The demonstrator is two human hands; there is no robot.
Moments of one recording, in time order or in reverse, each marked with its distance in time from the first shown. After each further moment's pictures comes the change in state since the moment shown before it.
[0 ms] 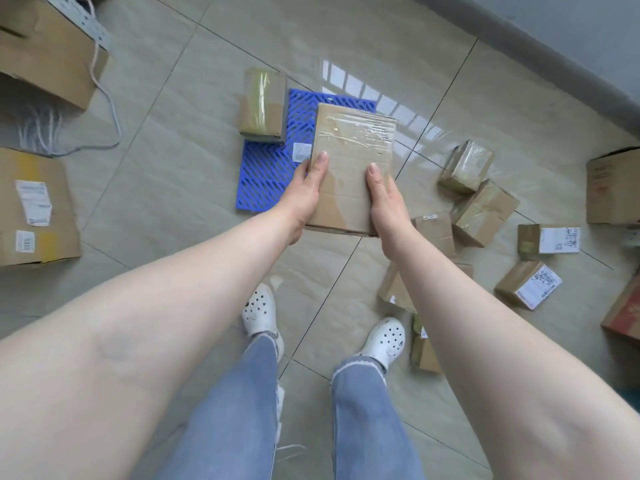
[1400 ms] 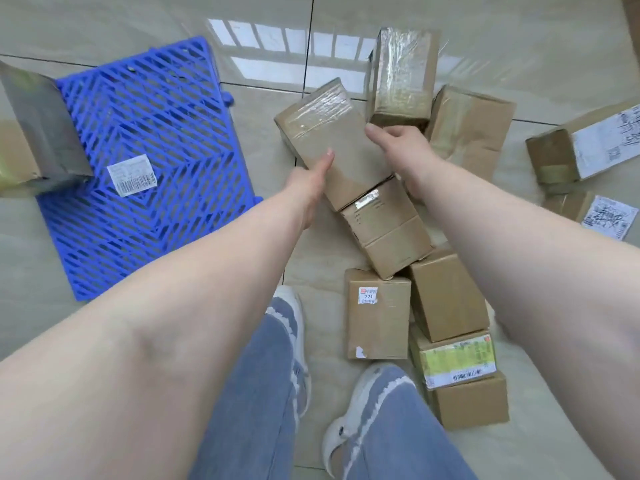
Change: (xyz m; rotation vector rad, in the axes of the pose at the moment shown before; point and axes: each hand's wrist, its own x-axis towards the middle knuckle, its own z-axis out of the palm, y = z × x) left_hand 0.288 -0.177 0.274 0.359 -0.059 -0.351; right_hand 0.290 0.223 -0.254 -0.140 0.230 0.248
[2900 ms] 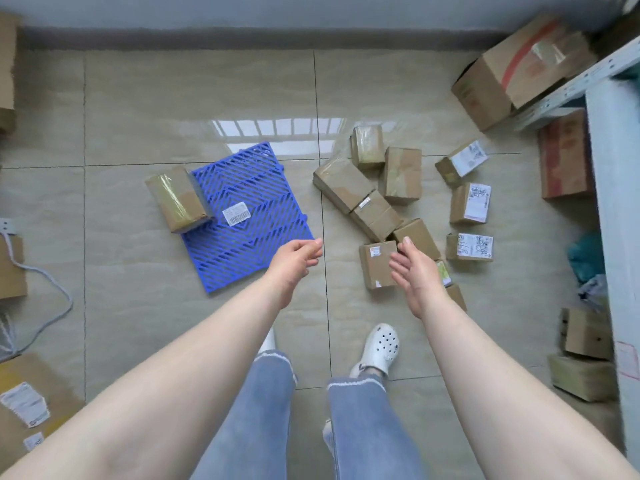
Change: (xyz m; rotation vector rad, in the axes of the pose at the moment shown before) left_hand -0.392 -0.017 -0.224 0.157 -0.221 0.164; right_hand -0.456 -0.066 0.046 0.777 0.286 0.288
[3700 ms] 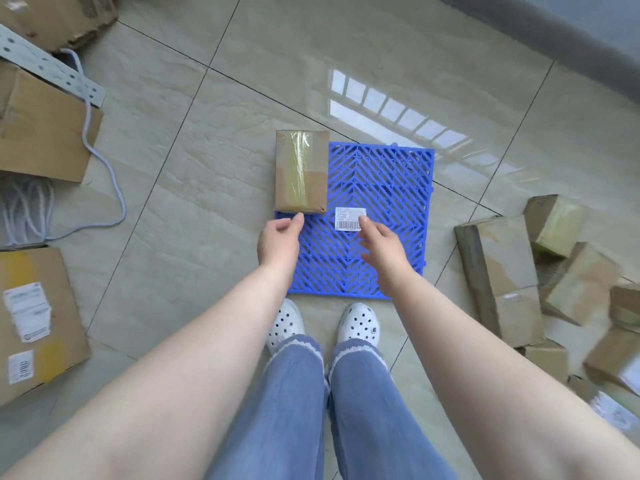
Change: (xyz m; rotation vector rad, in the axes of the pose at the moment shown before) left_hand 0.213 -0.074 -0.269 -0.403 0.685 -0.062; right_hand 0.130 0.066 0.388 -0.651 -0.428 -0.068
